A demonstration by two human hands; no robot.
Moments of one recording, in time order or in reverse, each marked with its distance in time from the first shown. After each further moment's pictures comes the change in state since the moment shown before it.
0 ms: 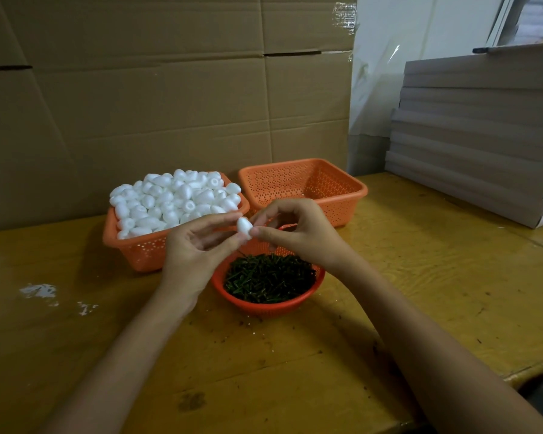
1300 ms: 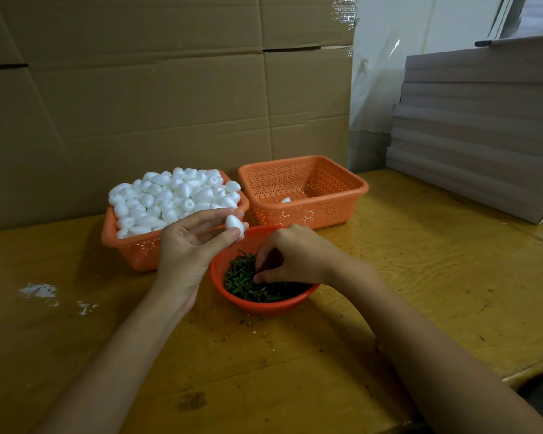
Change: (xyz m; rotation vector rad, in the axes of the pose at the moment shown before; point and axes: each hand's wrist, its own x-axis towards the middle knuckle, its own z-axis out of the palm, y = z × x) left_hand 0.000 0.008 0.002 -0.138 0.036 -0.093; right_hand -0.005 -0.006 0.012 -0.705 -0.389 0.091
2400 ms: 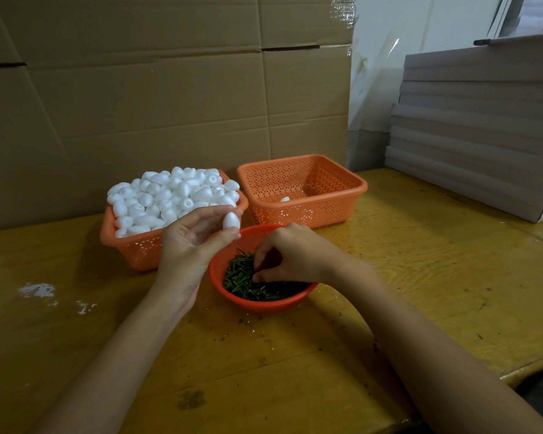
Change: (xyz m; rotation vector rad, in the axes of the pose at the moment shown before) left_hand 0.002 -0.005 -0.003 0.042 0.011 0.000; right_hand -0.001 0.000 0.000 0.012 -0.005 0.000
